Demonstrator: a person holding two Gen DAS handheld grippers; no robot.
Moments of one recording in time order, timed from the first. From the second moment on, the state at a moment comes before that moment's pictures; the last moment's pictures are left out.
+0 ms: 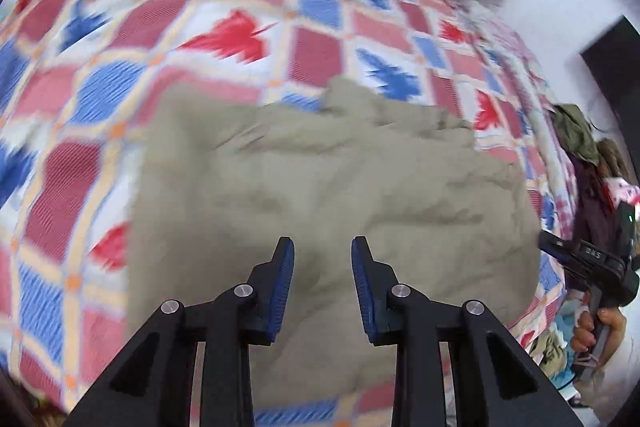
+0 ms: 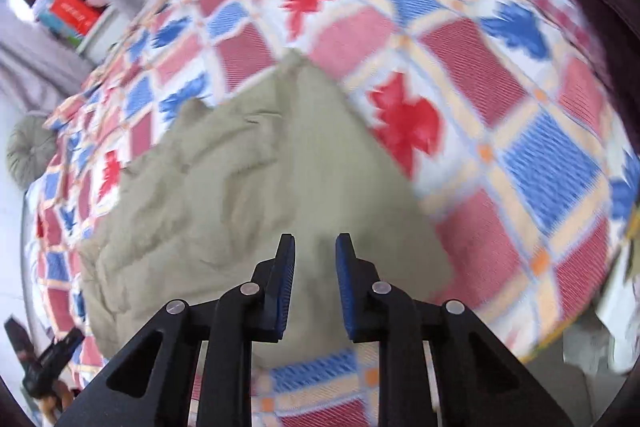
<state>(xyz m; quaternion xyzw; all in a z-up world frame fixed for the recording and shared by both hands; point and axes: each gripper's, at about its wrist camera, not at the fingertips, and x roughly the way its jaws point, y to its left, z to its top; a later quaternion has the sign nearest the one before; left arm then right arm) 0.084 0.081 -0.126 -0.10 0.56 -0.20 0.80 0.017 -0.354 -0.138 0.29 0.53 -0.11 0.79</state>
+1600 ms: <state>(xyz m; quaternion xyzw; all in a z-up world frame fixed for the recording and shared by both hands) 0.216 0.101 -0.238 -0.04 0.57 -0.01 0.82 0.119 -0.400 -0.231 0.21 0.57 -0.16 0.78</state>
